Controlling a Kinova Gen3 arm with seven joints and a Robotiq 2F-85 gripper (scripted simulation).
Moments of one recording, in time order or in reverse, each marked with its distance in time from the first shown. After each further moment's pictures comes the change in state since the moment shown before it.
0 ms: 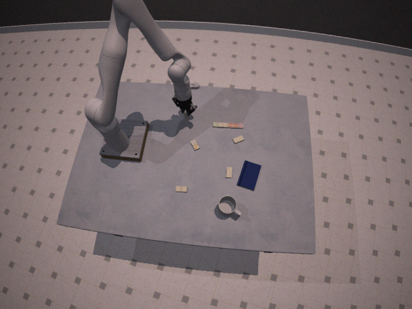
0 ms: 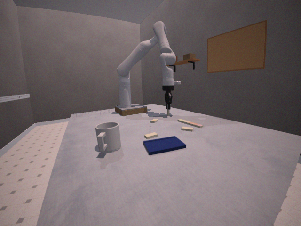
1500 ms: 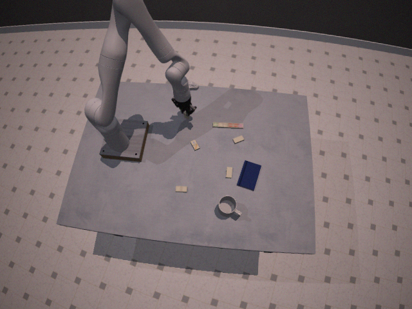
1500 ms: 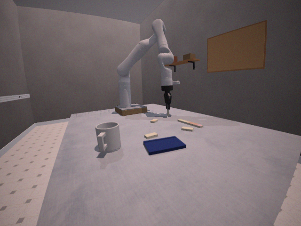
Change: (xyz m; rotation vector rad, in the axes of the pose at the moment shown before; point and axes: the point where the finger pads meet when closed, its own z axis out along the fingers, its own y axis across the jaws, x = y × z) arm -0.002 0.000 0.000 0.000 0.036 0.000
